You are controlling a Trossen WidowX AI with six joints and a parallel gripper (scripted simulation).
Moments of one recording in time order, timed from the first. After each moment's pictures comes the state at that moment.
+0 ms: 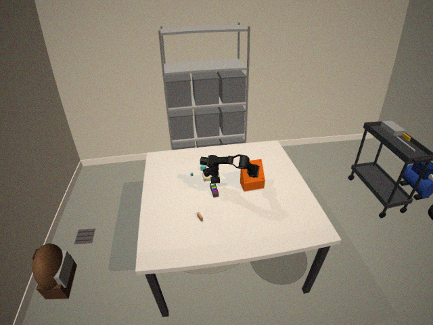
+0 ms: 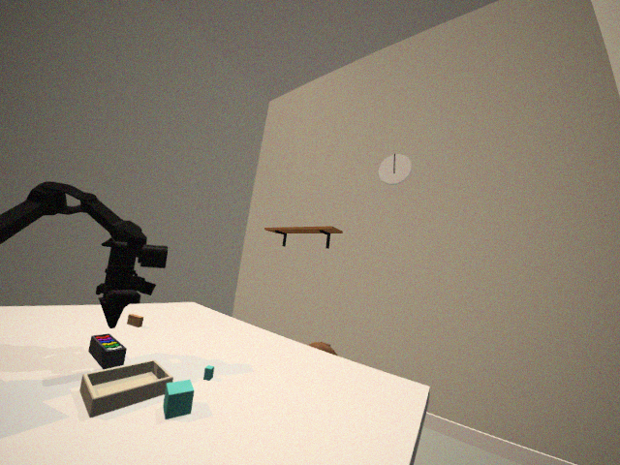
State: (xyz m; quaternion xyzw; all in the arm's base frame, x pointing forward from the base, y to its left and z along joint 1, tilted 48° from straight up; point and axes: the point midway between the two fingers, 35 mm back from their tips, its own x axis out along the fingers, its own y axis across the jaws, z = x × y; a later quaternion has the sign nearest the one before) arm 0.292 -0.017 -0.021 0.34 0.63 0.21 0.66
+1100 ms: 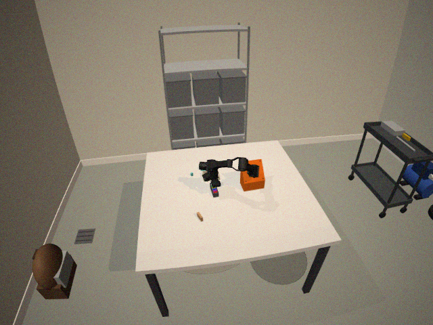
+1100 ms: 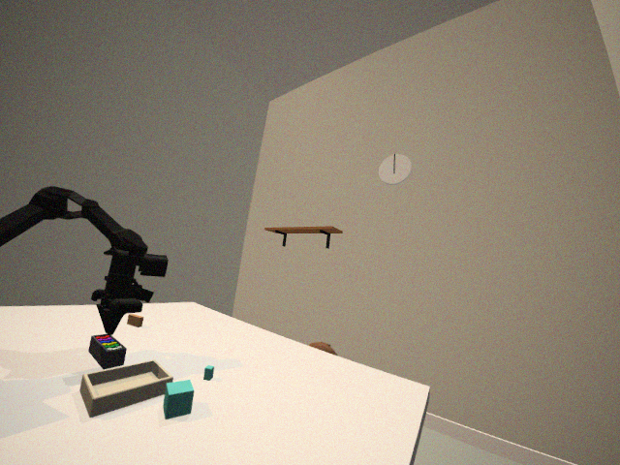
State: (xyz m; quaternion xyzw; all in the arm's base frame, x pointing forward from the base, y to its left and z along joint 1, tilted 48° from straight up) arm 0.300 0.012 -0.022 0.31 0.63 0.27 0.67
